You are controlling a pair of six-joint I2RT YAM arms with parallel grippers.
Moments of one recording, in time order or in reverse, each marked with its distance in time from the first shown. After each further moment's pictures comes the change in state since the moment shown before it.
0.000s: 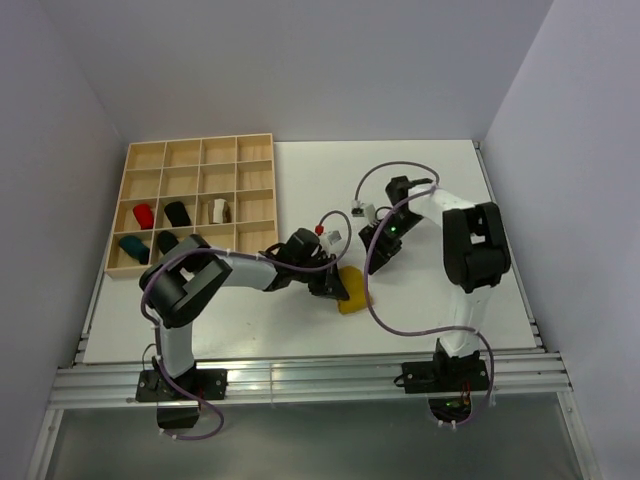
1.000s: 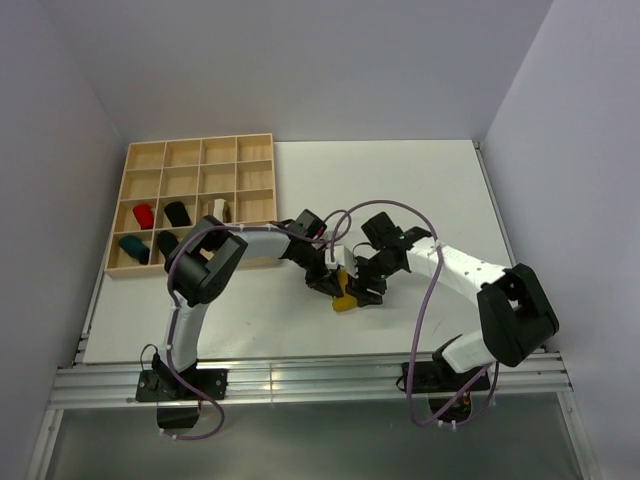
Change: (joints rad) left arm 0.112 0.220 0.360 -0.576 0.266 0.002; right arm 0.317 -0.536 -0.468 0.328 0.097 -0.243
